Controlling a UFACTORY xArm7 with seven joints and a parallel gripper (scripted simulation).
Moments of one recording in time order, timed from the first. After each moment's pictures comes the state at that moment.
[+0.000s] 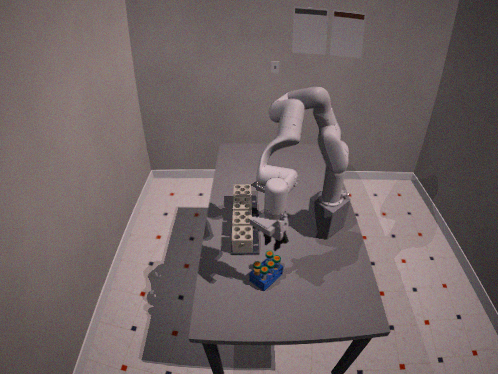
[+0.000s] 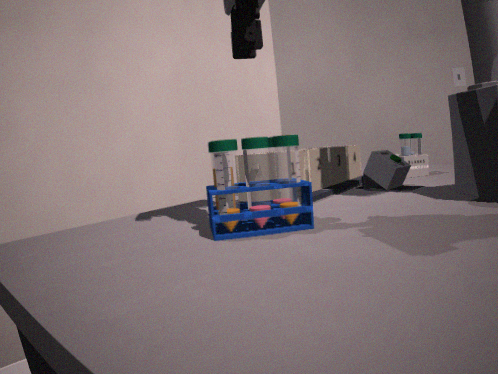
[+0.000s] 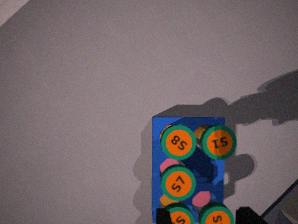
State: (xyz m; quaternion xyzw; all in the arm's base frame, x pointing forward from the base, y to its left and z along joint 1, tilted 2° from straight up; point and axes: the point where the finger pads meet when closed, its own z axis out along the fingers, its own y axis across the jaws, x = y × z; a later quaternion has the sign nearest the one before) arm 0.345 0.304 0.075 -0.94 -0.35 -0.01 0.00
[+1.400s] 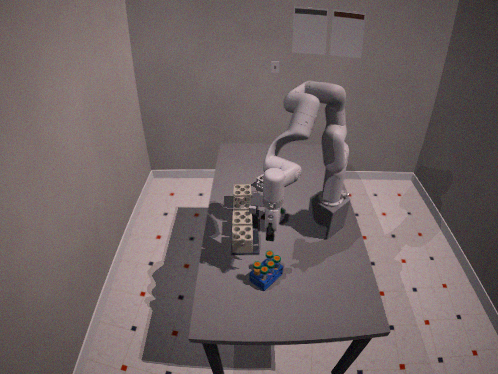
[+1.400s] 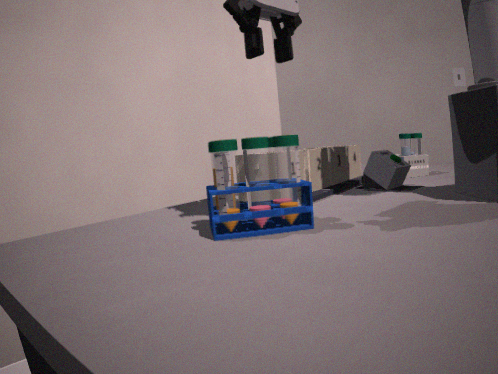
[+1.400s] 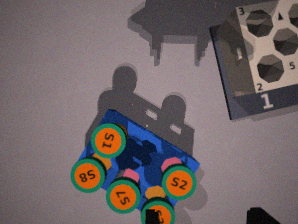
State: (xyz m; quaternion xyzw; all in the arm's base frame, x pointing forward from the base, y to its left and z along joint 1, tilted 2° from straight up) arm 0.342 0.248 0.075 -0.99 0.16 -0.01 0.01
